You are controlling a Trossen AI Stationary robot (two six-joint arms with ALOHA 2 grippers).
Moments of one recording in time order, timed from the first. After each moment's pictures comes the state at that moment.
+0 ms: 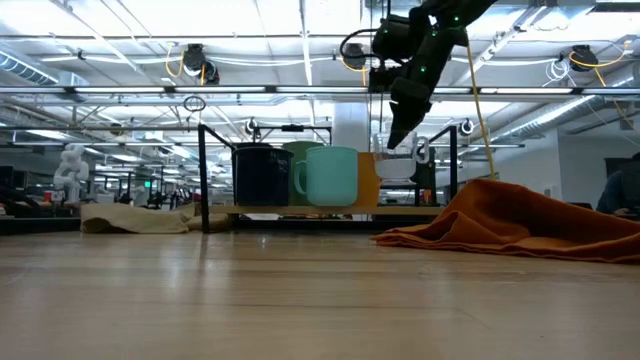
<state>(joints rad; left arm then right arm) -0.74 1.19 1.58 -1.54 -0.66 -0.85 -0.53 1.61 1.34 -0.81 -0.03 -0.25</state>
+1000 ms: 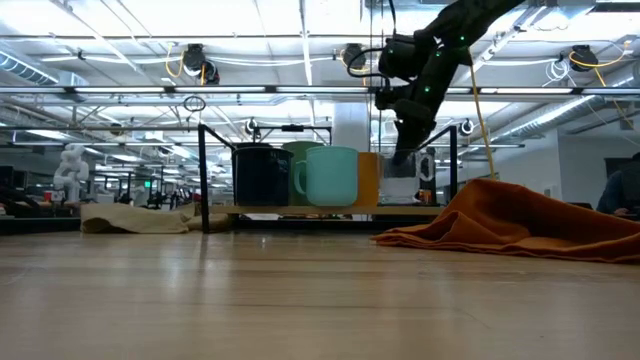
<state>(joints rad) -0.74 1.19 1.58 -1.54 -0.65 -0.87 -0.58 1.61 1.23 -0.69 -0.05 -0.25</state>
